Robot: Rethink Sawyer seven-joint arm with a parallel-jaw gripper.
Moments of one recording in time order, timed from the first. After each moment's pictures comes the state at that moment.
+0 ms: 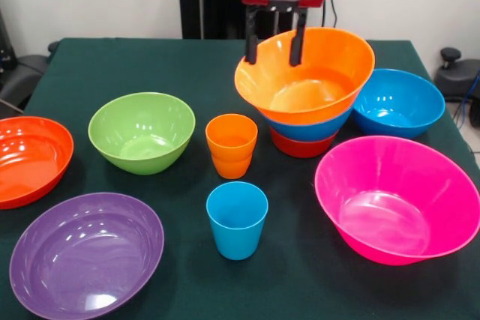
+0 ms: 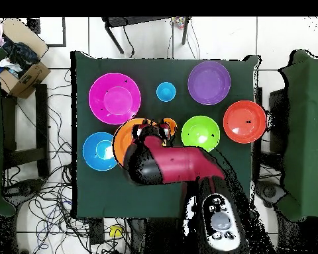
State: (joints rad) arm -0.33 -0.87 0.15 1.89 -0.33 0.10 1.82
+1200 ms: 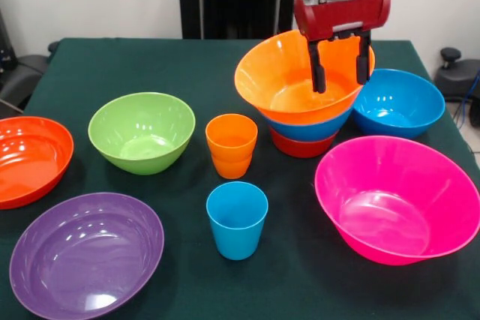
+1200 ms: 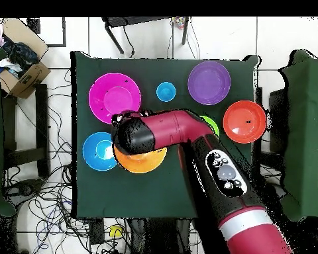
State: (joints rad) arm -0.50 -0.76 0.55 1.74 -0.41 0.46 1.82
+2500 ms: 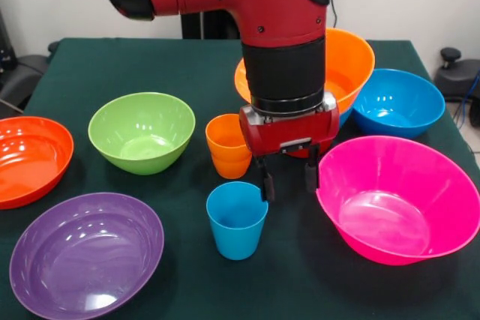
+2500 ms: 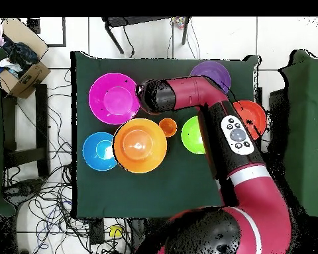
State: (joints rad) arm -0.54 -0.45 0.61 1.33 -0.59 0.65 1.69
